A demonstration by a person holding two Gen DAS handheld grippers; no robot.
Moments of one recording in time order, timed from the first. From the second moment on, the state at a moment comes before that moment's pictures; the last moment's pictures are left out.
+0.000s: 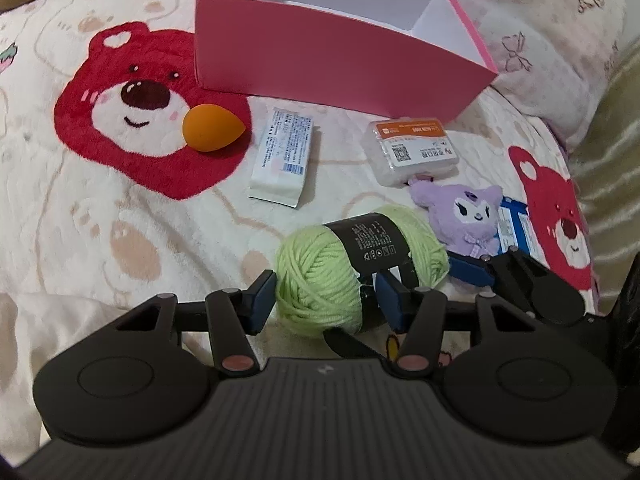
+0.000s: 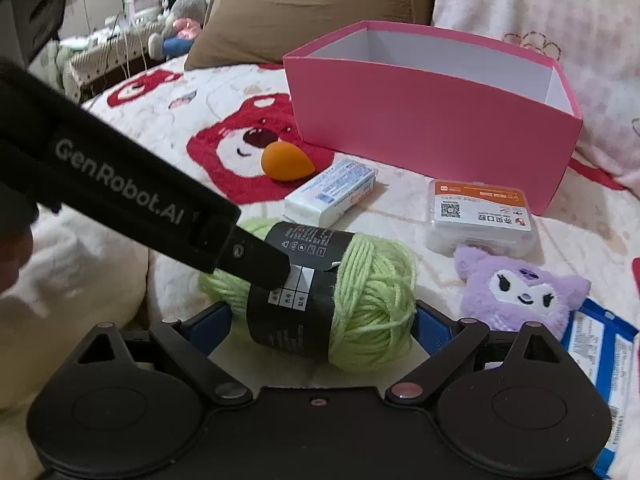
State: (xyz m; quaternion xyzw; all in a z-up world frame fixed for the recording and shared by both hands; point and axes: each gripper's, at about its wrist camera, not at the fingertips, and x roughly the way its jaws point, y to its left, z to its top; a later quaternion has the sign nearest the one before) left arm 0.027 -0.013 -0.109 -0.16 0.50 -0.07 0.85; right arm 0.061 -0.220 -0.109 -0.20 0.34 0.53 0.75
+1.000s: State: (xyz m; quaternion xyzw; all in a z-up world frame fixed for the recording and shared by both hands) left arm 0.032 -0.011 -0.122 -0.19 0.48 -0.08 0.85; right arm 0.073 -0.209 -0.133 -0.15 0.37 0.53 0.75
